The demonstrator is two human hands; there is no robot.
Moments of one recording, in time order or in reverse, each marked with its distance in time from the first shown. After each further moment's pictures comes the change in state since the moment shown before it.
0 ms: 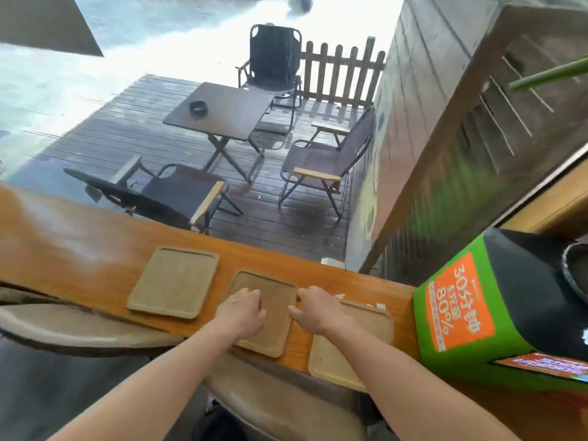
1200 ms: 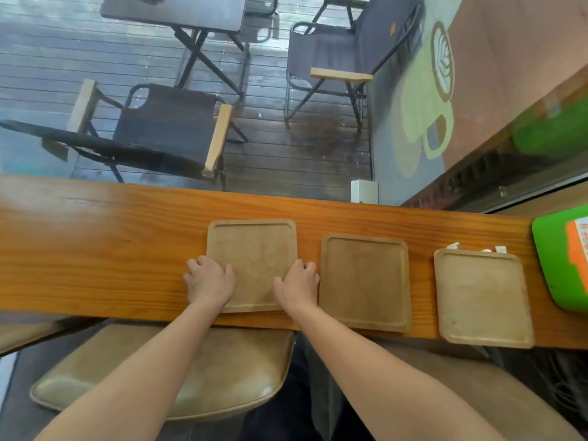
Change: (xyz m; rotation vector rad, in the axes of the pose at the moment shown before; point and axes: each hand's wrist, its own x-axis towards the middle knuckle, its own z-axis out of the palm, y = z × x) left_hand 0.143 -0.304 -0.022 -0.170 -0.015 -0.461; right_hand 0.181 -0.256 0.148 0.589 0.038 0.617
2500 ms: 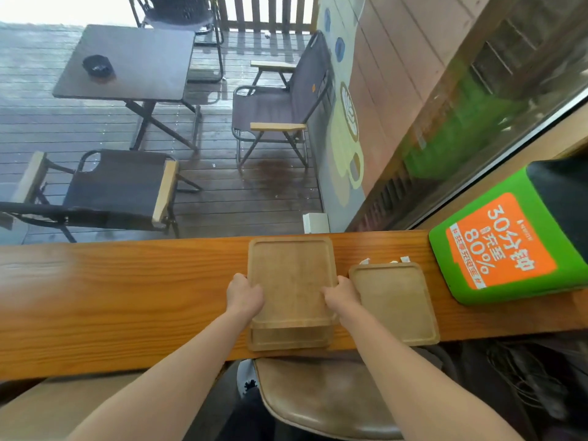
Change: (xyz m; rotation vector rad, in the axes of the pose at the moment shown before) left_hand -0.116 0.167 0.050 -0.397 -0.230 0.179; right_hand 0.005 0.143 -0.207 0.407 0.085 0.249
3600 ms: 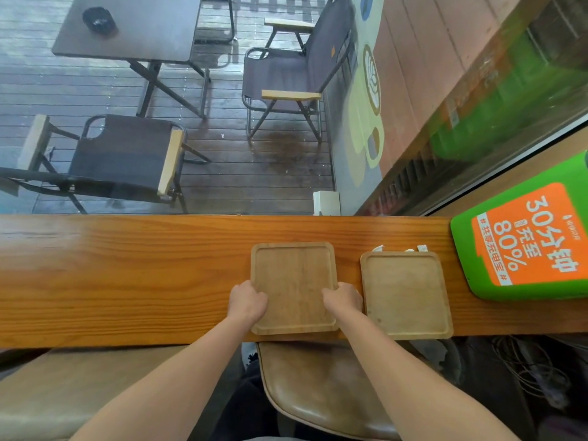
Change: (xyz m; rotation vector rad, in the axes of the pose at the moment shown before) left_hand 0.010 -0.045 0.021 0.226 -0.089 -0.044; right_hand 0.022 0.036 0.039 -0.167 0.033 0.106
